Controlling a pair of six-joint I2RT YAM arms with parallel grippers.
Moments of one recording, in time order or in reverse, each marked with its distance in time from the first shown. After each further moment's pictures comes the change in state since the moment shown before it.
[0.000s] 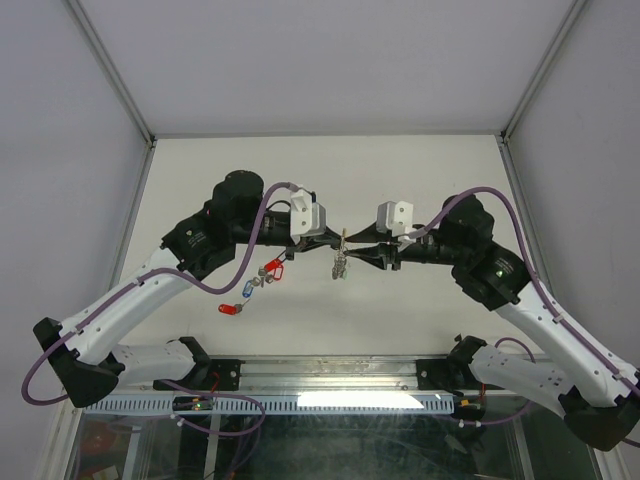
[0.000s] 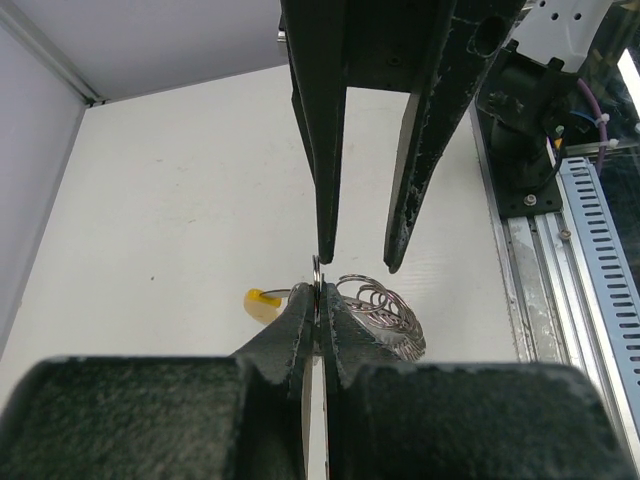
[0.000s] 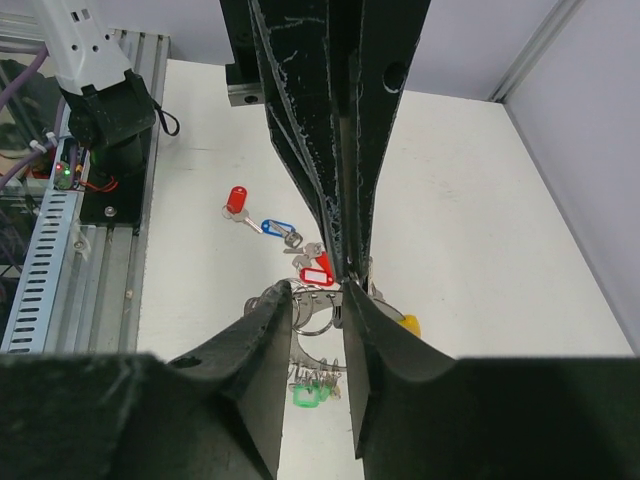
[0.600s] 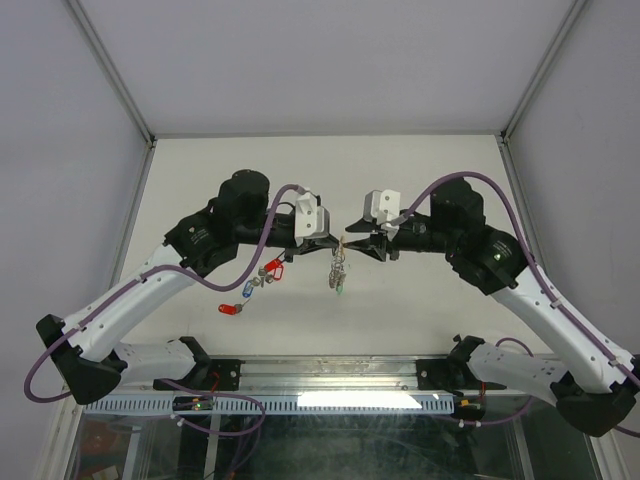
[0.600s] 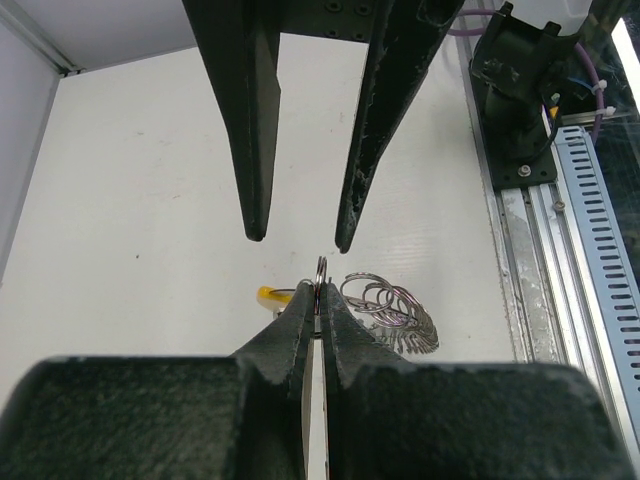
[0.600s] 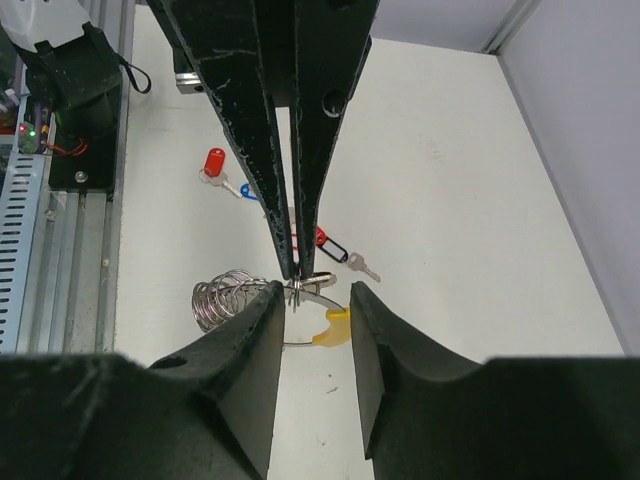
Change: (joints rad) left arm 0.000 0.022 0.021 -0.083 -0.008 0.043; right arm 0.001 0.095 0.146 -0.179 0.070 -0.097
